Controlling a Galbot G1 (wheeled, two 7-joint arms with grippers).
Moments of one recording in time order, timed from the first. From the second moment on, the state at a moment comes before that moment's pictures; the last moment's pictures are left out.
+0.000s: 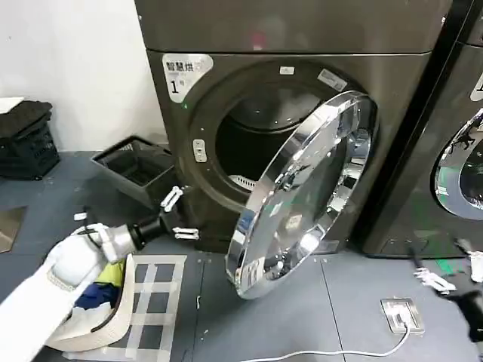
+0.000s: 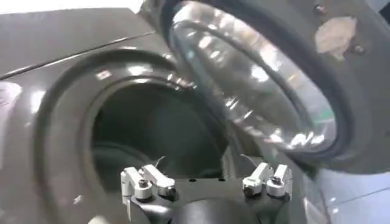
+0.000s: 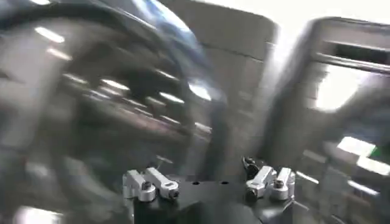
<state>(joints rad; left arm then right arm) 0.69 -0.72 0.00 -1.77 -0.19 -0.39 0.49 -1.79 1.35 1.32 2.09 0.32 0.23 -0.20</state>
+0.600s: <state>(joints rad) 0.51 -0.81 0.25 -1.72 -0.19 -0.40 0.50 -1.70 1.56 1.72 1.97 0.22 -0.14 0.08</state>
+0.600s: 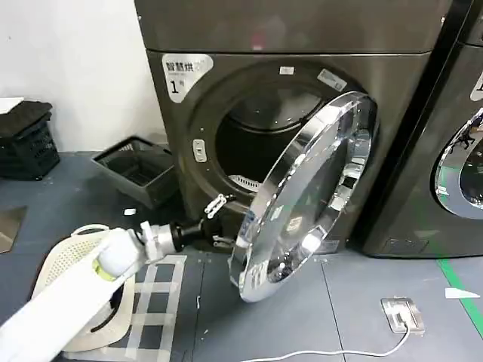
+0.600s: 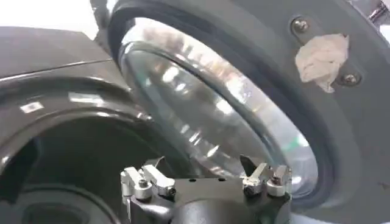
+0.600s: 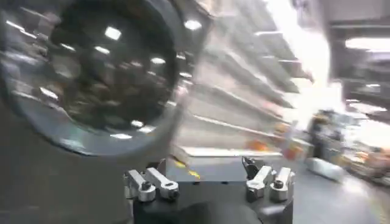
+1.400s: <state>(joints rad) 0.28 -1.06 0.51 -1.57 -0.19 -0.40 0.49 -1.72 1.60 2.01 1.78 0.12 -0.05 0.19</state>
